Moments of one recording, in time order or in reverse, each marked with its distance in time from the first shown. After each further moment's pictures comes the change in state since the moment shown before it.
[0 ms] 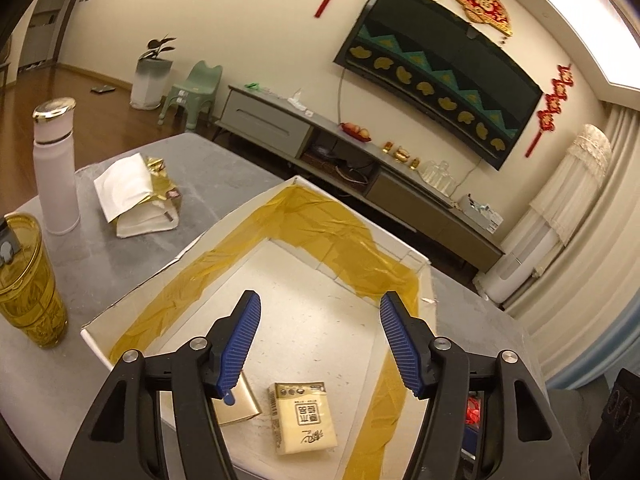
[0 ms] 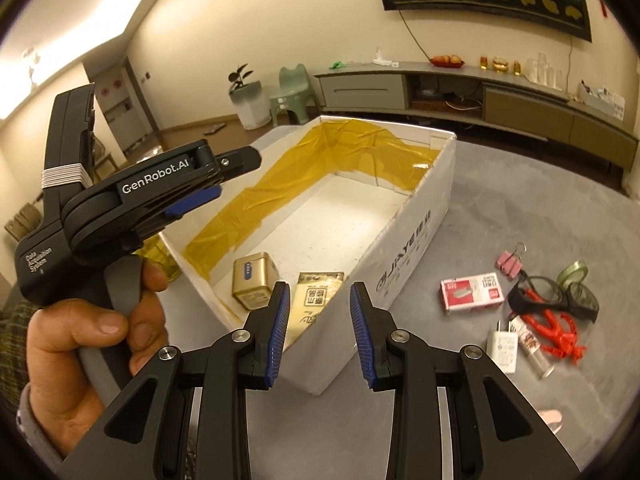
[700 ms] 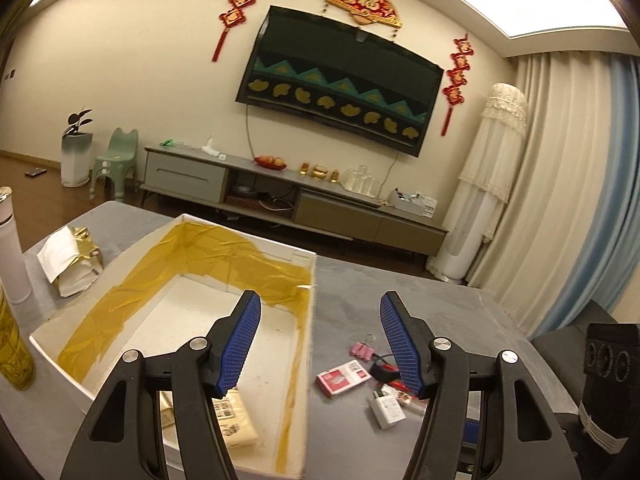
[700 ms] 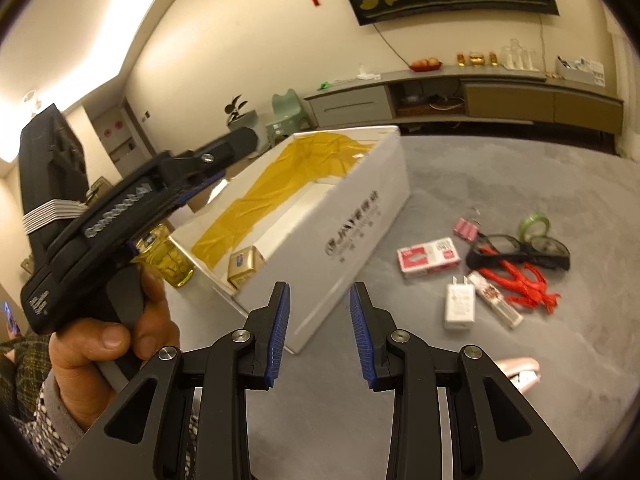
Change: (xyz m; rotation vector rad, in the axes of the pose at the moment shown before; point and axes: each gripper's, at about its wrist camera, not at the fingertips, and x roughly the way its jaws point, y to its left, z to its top) left arm -0.035 -0.089 -0.044 0.275 -0.120 -0.208; right arm -0.064 -0.053 -0.047 0.117 -0.086 0.044
